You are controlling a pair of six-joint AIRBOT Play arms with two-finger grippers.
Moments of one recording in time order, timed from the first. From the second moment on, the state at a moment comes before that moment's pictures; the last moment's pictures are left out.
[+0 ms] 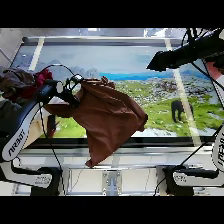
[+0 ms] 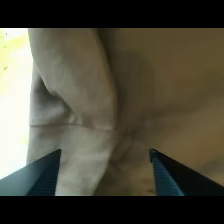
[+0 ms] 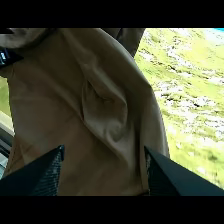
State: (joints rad) left arm -0.19 -1.55 1.20 1.57 -0.91 -1.02; right arm 0.11 -1.42 1.99 -1.10 1.61 1.40
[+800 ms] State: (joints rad) left arm -0.16 -1.59 1.27 1.70 -0.90 -1.15; right arm 0.31 -1.24 1.33 -1.15 1.59 1.48
